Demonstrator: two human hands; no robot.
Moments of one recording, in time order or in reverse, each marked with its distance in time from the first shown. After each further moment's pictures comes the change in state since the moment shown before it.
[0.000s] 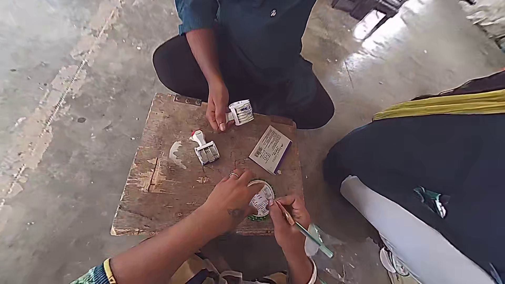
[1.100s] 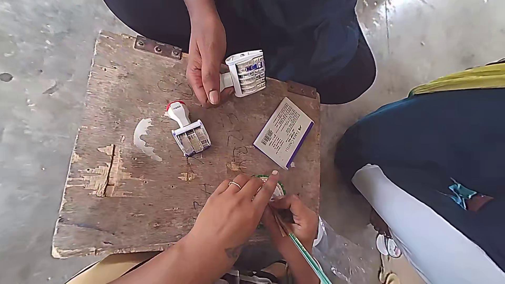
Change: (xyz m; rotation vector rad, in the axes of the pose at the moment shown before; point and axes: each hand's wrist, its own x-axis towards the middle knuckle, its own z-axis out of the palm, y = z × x) left_hand 0.001 -0.008 0.047 0.191 0.482 0.138; right_hand 0.002 0.021 0.000 -0.263 -0.150 -0.045
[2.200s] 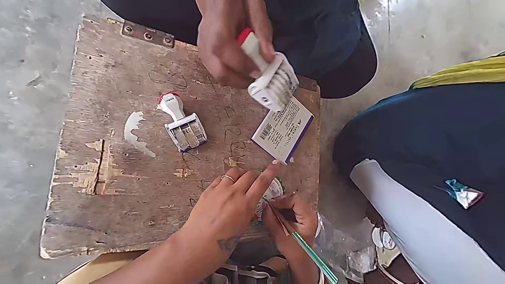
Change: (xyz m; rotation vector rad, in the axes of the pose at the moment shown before) left_hand 0.000 -0.005 -0.001 -0.102 -0.051 -0.051; right_hand -0.008 0.004 -0.002 0.155 0.017 0.058
